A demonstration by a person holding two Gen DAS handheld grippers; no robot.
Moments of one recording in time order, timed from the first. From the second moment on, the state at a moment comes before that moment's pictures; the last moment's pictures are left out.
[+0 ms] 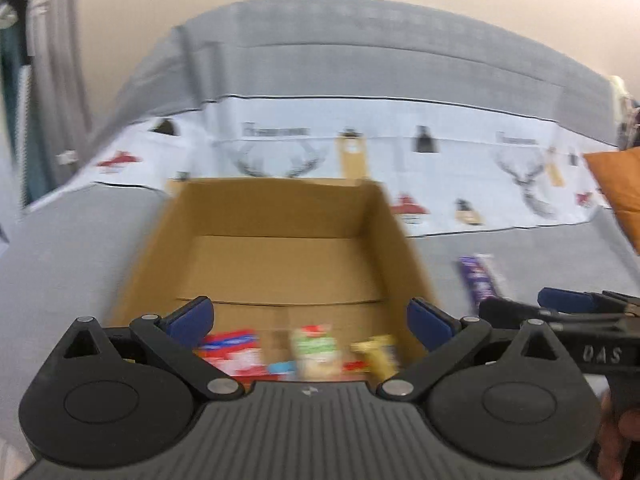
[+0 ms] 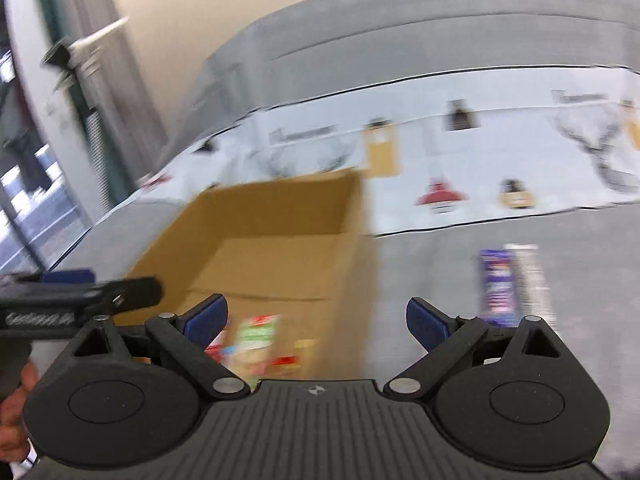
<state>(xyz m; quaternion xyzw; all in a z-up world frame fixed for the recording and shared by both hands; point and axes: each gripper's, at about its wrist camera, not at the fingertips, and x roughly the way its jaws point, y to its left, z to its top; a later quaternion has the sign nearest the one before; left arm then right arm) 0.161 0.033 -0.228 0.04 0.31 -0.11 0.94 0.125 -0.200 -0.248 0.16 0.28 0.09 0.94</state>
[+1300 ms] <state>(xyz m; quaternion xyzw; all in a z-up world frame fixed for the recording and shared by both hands) 0.332 -0.213 -0.391 0.08 0.45 -0.23 0.86 0.237 -0.321 -0.386 0.08 0.41 0.00 0.91</state>
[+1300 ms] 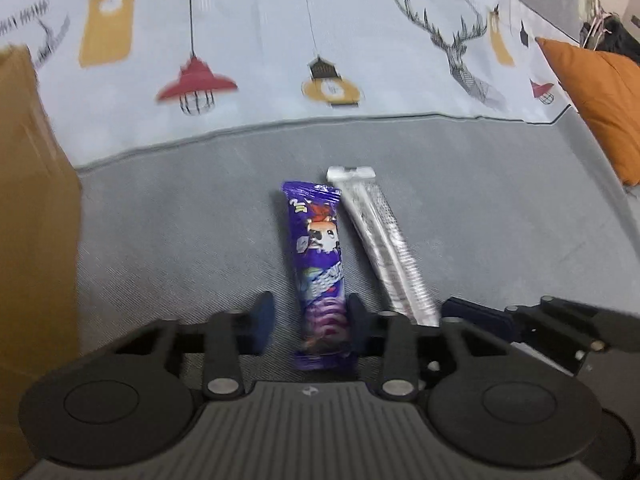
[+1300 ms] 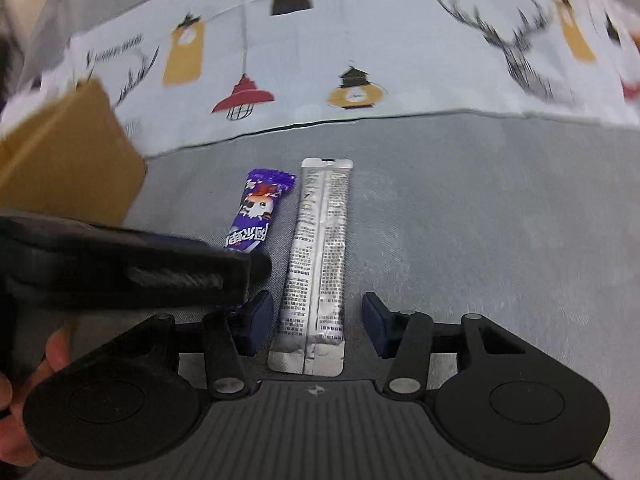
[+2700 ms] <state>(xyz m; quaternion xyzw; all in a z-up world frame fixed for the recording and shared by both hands) 0.219 -0.145 -0.287 0.04 0.43 -0.22 0.87 0.150 -0.335 -0.321 0.12 0.39 -0.01 0.91</state>
